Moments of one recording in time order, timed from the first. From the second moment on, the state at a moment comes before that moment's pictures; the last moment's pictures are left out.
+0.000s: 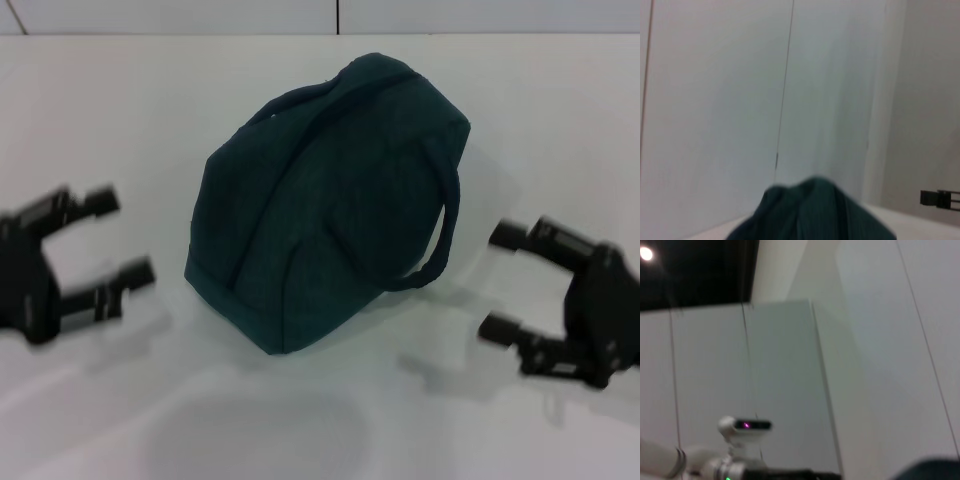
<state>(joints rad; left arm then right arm) -0.10 -2.08 0.72 0.96 1.61 1.87 -1.30 0.38 1.95 -1.62 -0.29 -0.84 -1.81 0.81</state>
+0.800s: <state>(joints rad) -0.06 -2.08 0.71 0.67 1.82 1.72 -1.03 0.33 2.01 -1.62 -0.23 -0.91 -1.50 0.65</state>
